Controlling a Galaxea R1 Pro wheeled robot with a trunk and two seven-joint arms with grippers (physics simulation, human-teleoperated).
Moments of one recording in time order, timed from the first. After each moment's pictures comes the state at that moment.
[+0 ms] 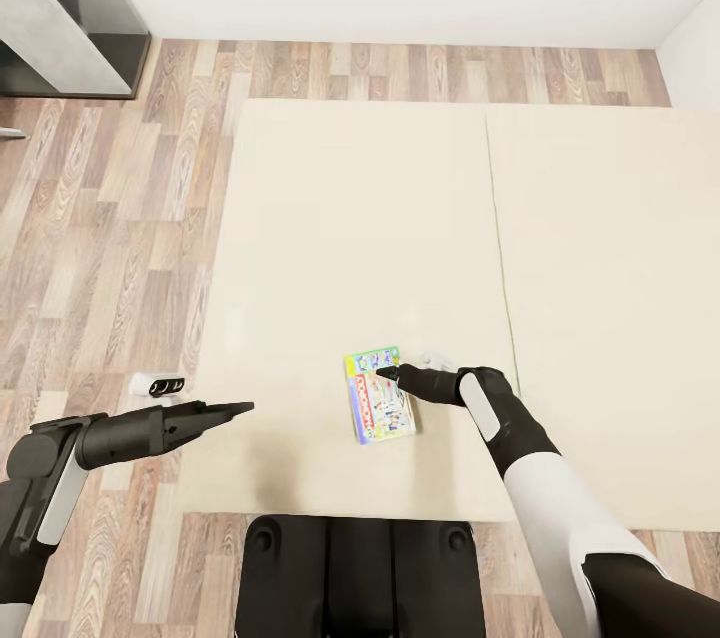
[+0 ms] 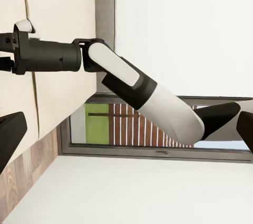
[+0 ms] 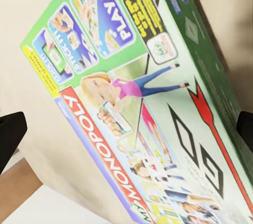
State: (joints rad) left arm -0.46 0.28 0.18 -1.44 0.31 1.00 -1.57; right arm -0.88 0.09 -0.04 -0.72 -0.39 0.75 0.31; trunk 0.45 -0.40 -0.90
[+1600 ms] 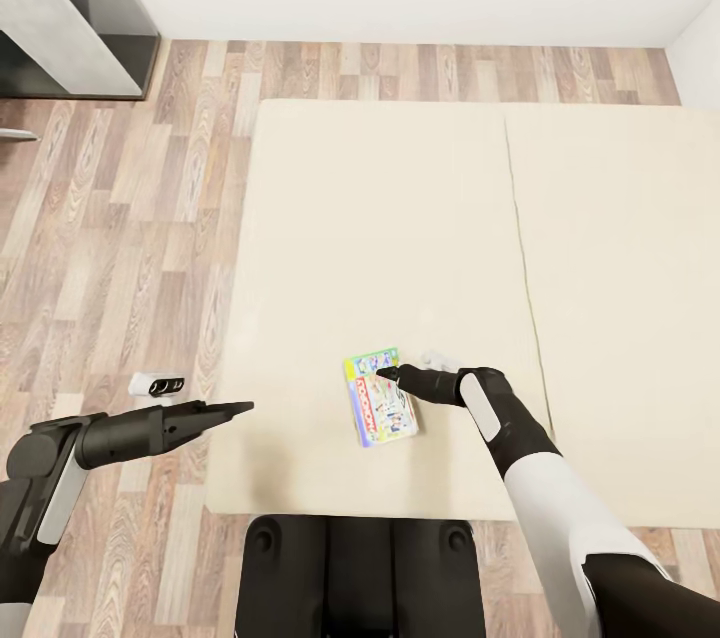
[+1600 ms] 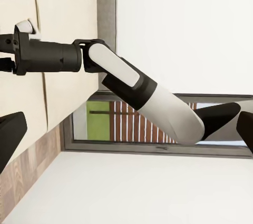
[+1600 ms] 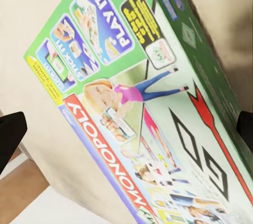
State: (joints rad) left arm -0.46 0.28 0.18 -1.44 0.31 1.00 -1.57; right arm -0.88 0.08 -0.04 -0.72 -0.39 0.75 0.31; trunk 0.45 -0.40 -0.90
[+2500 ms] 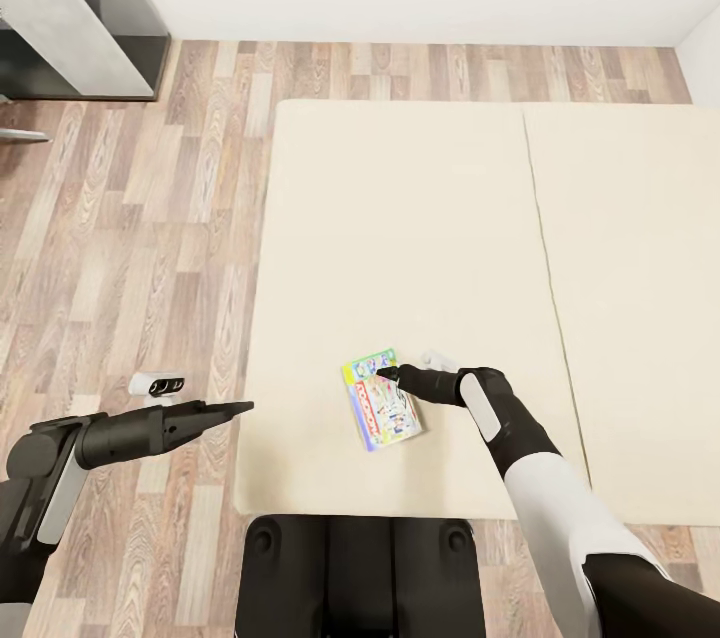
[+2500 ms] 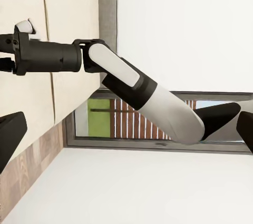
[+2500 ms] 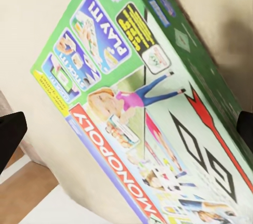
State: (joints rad) left arm -0.46 0.28 0.18 -1.44 0.31 1.00 -1.57; right arm -0.88 0.08 -0.04 -0.72 -0.39 0.75 0.31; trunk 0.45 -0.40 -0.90
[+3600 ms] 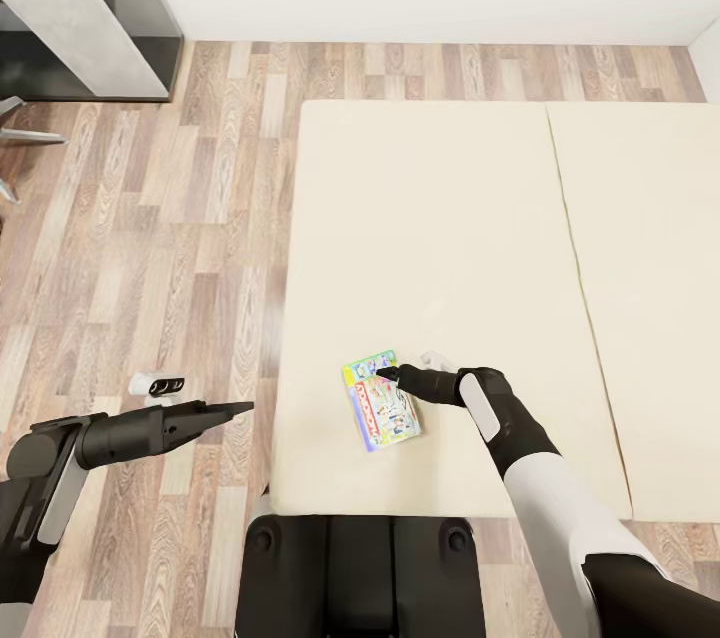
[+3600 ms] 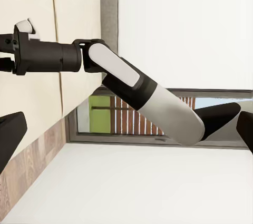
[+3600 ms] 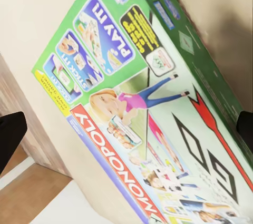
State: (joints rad) left arm -0.46 0.28 0.18 -1.44 0.31 1.00 -1.57; right arm -0.88 0.09 -0.04 -0.72 -0.39 0.75 0.31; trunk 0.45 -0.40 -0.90
